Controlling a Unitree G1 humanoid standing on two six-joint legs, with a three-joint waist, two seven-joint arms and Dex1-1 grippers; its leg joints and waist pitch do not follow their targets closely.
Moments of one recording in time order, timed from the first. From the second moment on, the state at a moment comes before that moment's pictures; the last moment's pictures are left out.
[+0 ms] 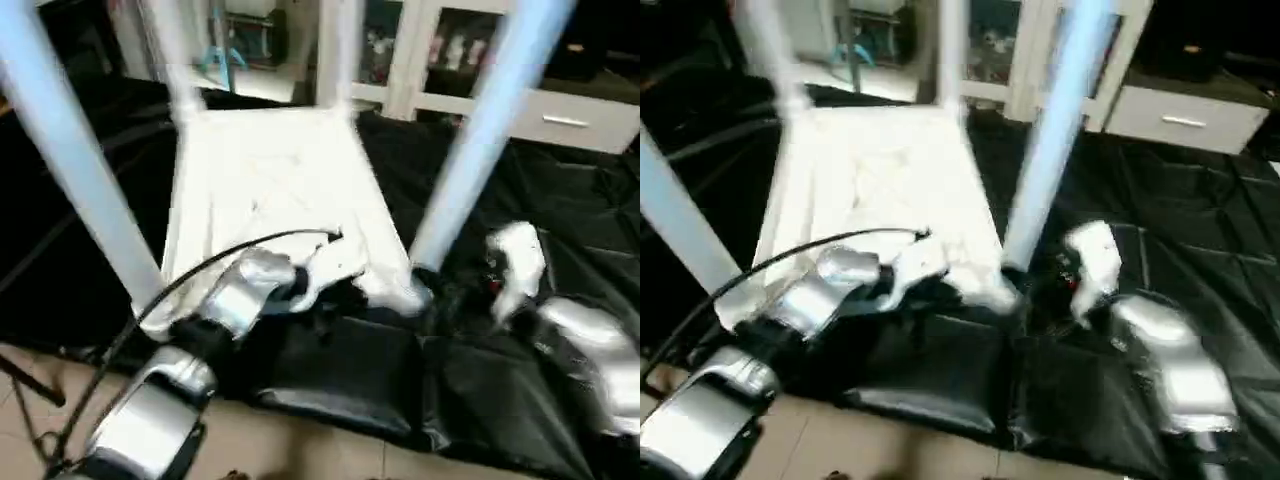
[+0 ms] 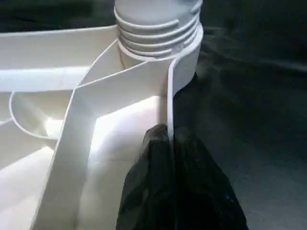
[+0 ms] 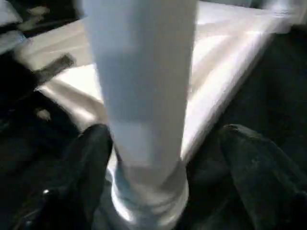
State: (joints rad) left arm -0.71 0.19 -0.40 0.70 0.11 0.03 -1.10; right arm -0.19 -0.51 -0.03 0.04 0.38 0.36 0.84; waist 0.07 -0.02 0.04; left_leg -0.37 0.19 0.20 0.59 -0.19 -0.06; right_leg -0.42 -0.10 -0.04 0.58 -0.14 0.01
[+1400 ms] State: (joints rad) left arm -0.65 0.23 -0.44 0.56 0.10 0.09 -1.24; right arm -0.25 -0.64 0.14 0.21 0.30 0.26 1.18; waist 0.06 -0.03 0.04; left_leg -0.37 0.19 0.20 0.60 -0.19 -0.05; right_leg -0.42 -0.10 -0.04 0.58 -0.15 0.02
